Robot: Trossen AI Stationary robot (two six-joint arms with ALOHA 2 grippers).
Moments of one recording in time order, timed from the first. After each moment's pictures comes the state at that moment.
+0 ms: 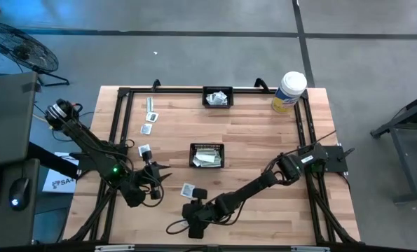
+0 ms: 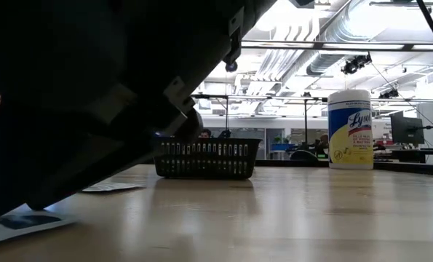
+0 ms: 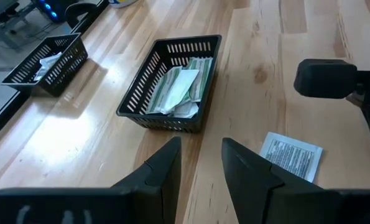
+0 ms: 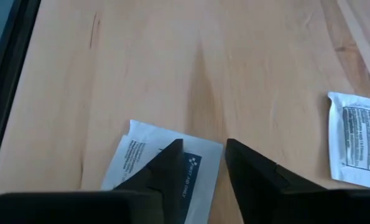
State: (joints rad) left arm -0.79 1.22 0.67 -0.40 -0.95 -0.63; right arm 0.48 2.49 1.92 -0.36 0.32 0.47
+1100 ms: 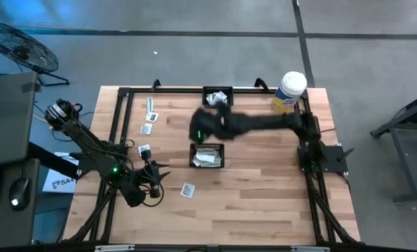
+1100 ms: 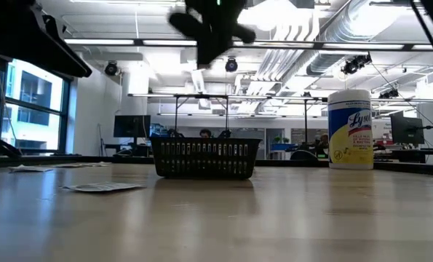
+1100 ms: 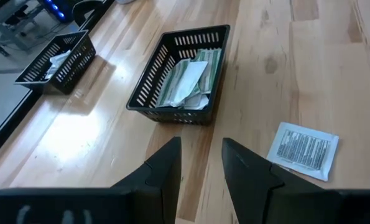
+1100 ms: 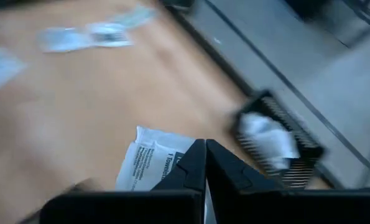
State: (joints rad) left arm -0.79 1.22 0.67 -0.46 -0.96 -0.63; right arm 0.01 2.04 1.92 -0.86 0.67 0.43
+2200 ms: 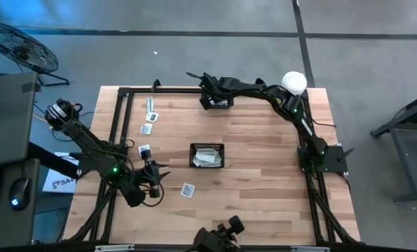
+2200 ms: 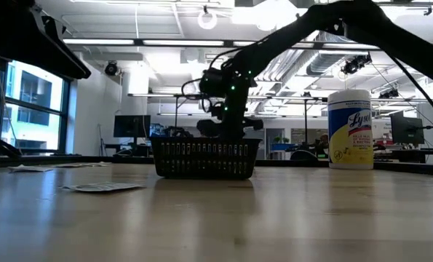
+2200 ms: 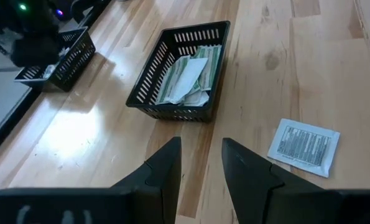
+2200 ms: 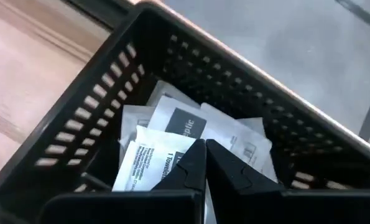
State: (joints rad) left arm -0.79 1.22 0.67 -0.47 -0.95 -0.64; right arm -0.52 2.32 1.92 -0.72 0.34 0.41
